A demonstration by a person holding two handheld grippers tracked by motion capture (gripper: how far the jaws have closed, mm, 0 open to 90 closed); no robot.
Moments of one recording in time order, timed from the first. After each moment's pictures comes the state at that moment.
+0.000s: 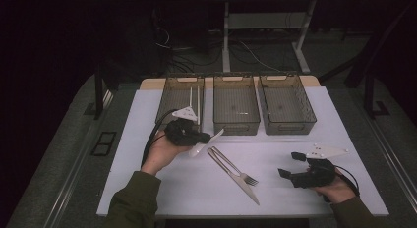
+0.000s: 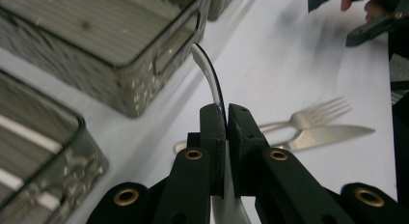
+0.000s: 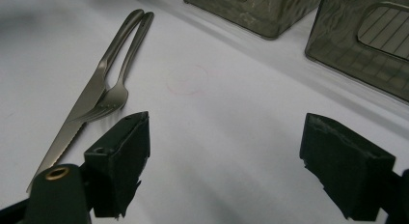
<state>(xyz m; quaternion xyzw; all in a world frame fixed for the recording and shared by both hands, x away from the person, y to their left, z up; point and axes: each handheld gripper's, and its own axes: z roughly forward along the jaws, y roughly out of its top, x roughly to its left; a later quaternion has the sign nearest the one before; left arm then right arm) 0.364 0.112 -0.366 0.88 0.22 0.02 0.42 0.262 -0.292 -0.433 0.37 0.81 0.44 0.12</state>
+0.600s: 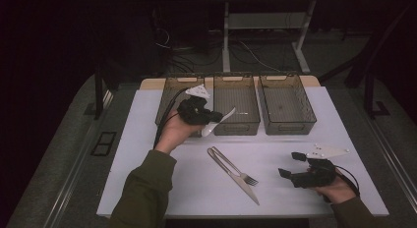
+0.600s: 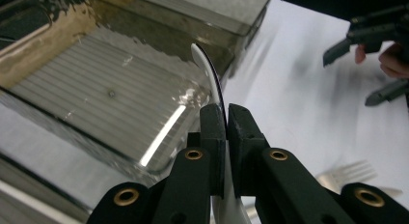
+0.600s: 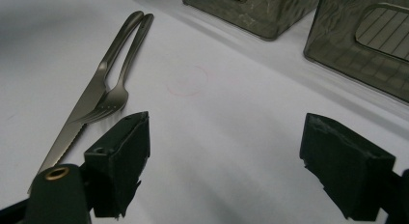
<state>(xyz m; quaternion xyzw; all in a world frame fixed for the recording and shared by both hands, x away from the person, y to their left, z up) 0.406 0.077 -0.335 0.87 0.21 0.05 0.44 0.261 -0.292 -0.433 0.37 0.81 0.44 0.13</state>
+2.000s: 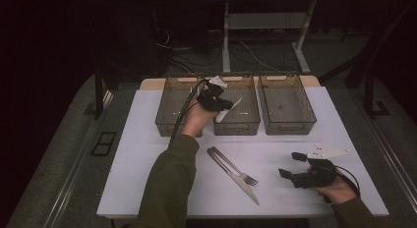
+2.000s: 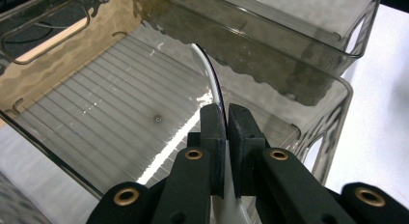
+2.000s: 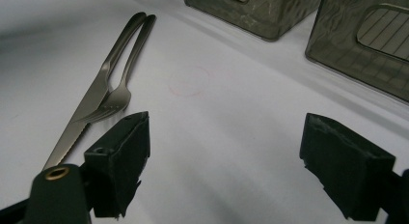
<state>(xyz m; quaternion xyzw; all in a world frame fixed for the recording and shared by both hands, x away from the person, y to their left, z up) 0.475 0.031 -0.375 0.87 0.26 0.08 0.41 0.260 -0.293 -0.433 0.37 0.80 0.44 0.12</state>
